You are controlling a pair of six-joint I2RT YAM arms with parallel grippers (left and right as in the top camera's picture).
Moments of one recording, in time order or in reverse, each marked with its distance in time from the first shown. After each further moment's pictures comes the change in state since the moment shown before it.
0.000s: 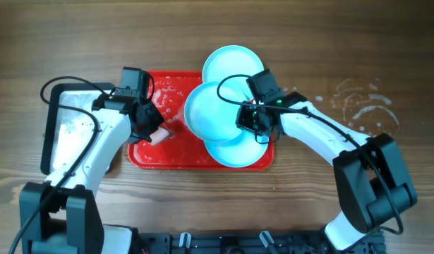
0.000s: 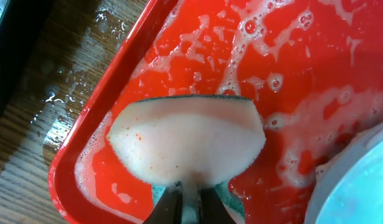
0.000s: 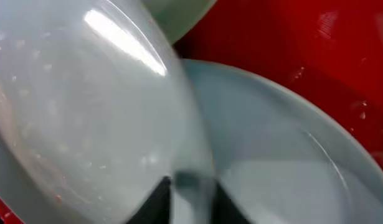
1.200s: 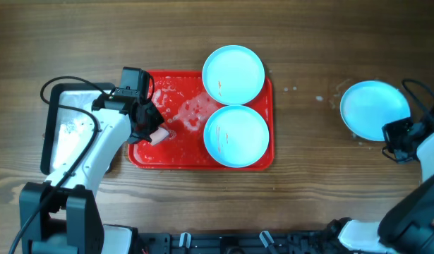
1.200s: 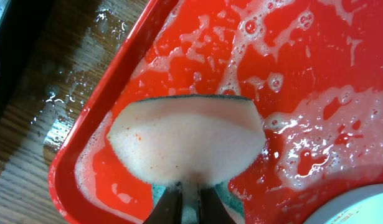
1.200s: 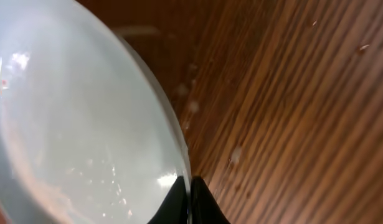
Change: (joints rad) left arm 0.000 0.000 0.000 0.000 0.000 0.000; right arm -1.131 -0.214 -0.174 -0.051 0.142 -0.164
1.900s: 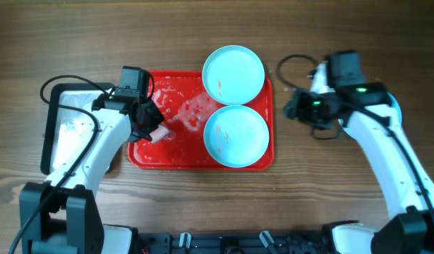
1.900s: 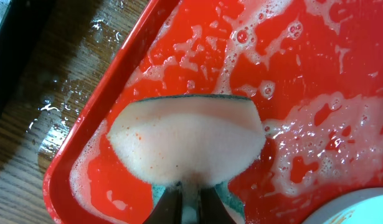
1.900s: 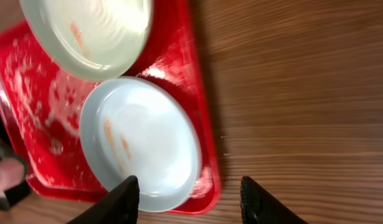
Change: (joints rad) left arm 0.000 0.000 0.000 0.024 -0.003 0.000; right arm 0.808 -0.102 0.280 -0.399 -0.187 -0.178
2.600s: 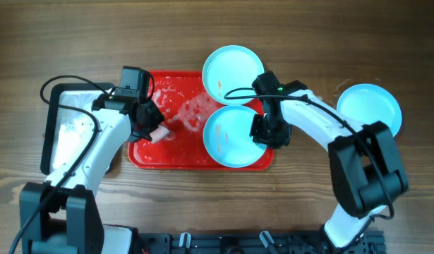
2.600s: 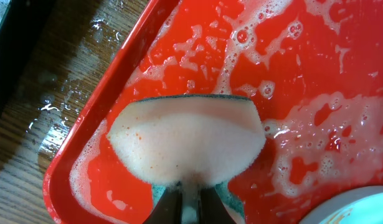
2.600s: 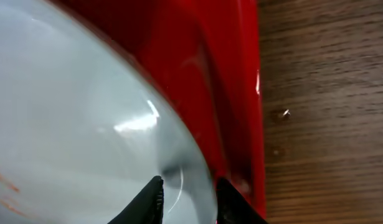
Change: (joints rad) left arm 0.000 0.000 0.000 0.000 0.000 0.000; right arm 0.274 0.416 0.000 0.017 0.124 0.214
